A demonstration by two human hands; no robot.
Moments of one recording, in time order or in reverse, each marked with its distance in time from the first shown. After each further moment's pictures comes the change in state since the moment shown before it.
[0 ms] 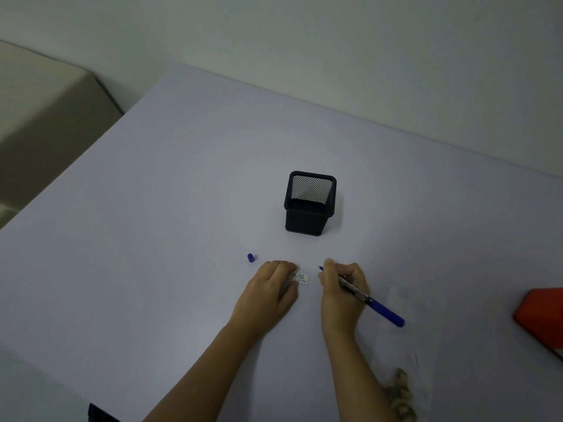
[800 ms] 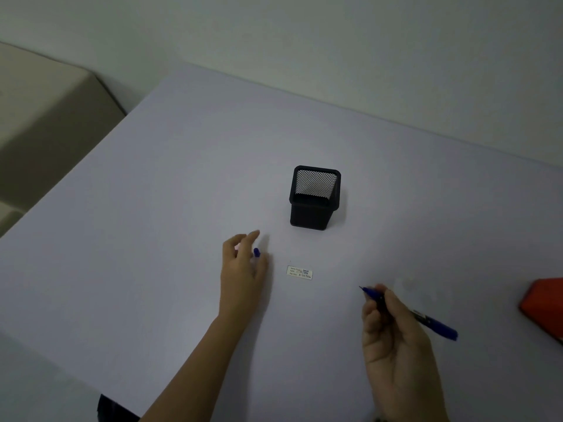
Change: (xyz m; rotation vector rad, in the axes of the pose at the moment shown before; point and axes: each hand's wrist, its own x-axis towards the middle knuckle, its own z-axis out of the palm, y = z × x) left_hand 0.004 -0.006 -0.033 -0.094 0.273 -0.415; right_hand -0.049 -0.079 -0.072 0.704 -0.068 0.558
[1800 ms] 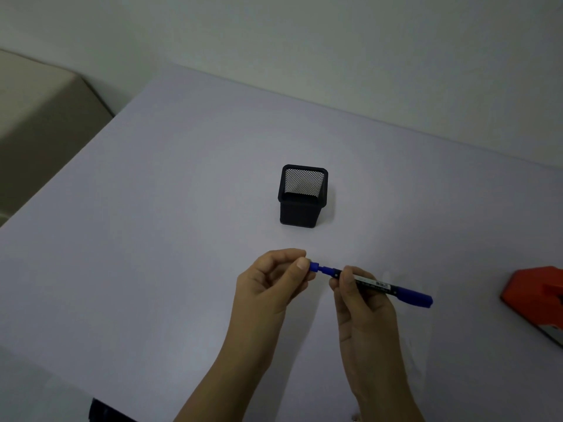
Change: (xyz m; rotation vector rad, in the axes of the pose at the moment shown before) left_hand -0.048 0.116 -0.043 -0.908 -0.265 -0.387; right_hand -0.004 0.016 0.022 -0.342 -0.133 -0.217
